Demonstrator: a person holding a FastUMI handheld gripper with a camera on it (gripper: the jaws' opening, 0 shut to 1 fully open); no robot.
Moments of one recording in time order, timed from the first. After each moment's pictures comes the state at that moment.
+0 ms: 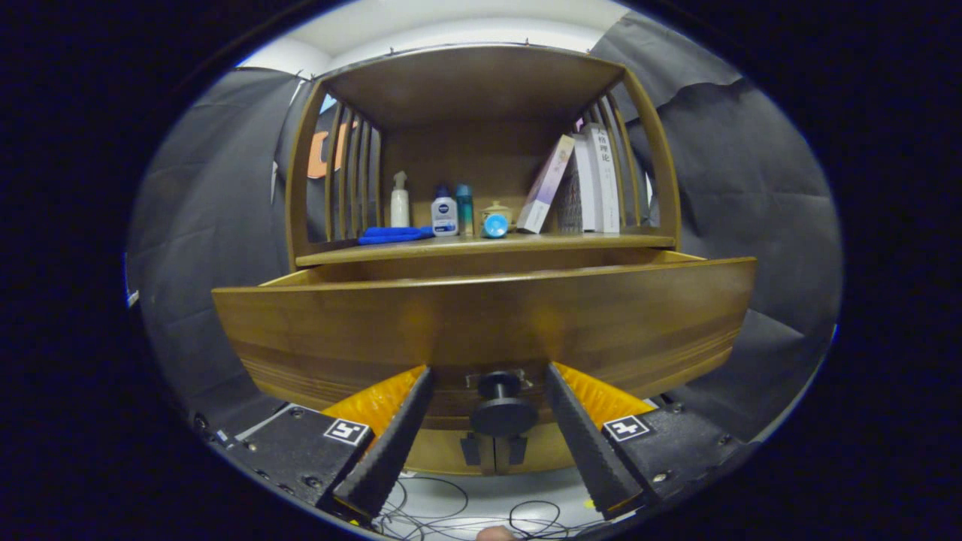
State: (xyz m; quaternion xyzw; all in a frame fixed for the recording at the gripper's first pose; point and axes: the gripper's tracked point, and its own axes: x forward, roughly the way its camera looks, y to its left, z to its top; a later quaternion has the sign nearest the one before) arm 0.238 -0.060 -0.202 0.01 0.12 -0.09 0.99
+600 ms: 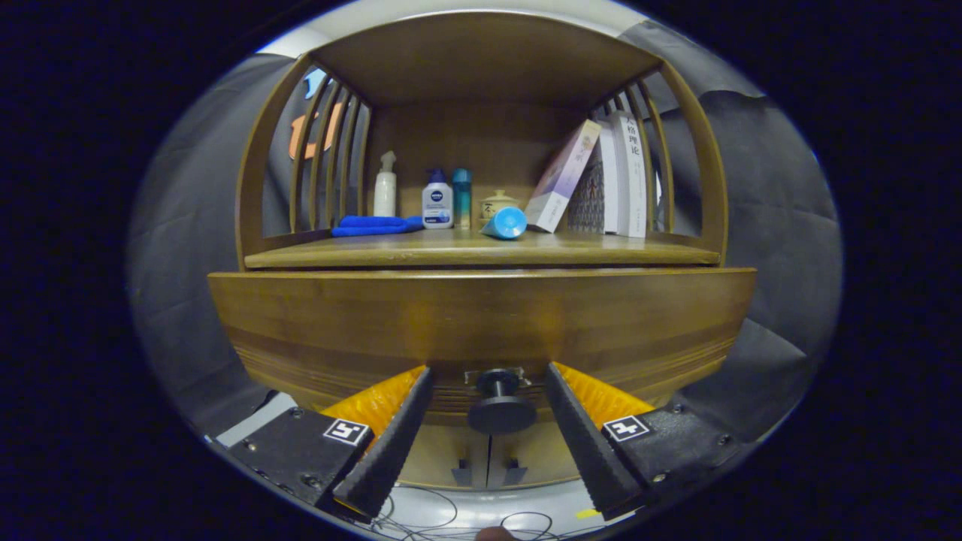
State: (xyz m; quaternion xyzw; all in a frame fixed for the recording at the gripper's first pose) arm 0.321 -0.067 -0.209 0.00 0.16 -0.12 0.98
